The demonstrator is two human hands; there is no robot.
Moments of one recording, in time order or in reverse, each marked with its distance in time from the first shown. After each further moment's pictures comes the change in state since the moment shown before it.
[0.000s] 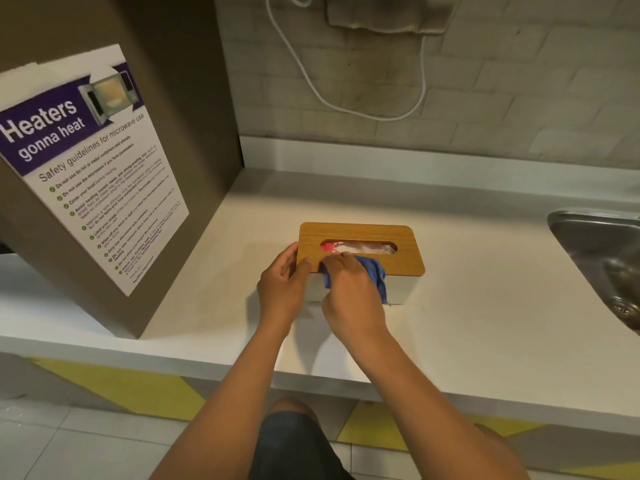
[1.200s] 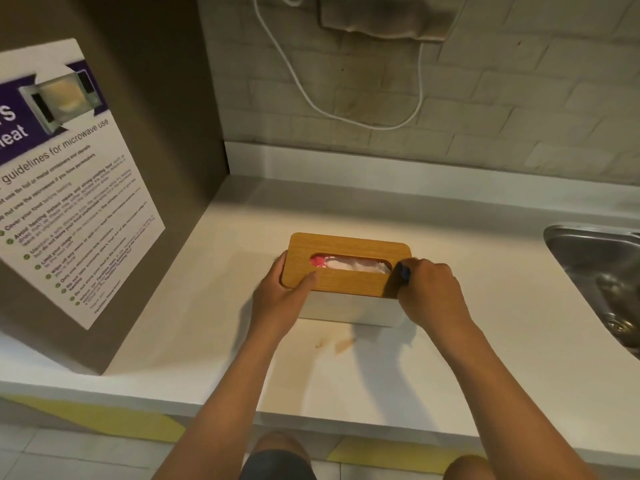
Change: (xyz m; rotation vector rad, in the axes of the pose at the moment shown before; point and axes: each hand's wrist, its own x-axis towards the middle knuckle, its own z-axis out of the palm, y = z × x) left_hand 0.029 0.007 0.008 0.180 -0.140 -0.028; right_hand 0.039 0.094 -0.063 -0.259 -0.123 0.372
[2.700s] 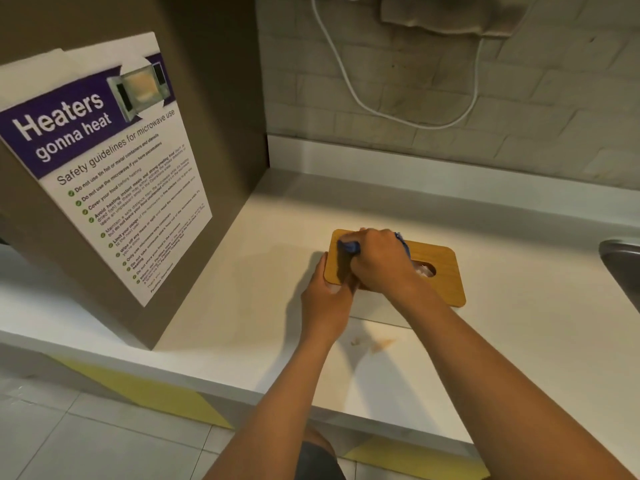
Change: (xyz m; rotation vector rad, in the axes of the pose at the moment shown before) left_hand 0.000 -0.010 0.022 -0.079 0.105 0.006; right_hand 0.035 -0.115 0.027 0.127 -0.111 -0.415
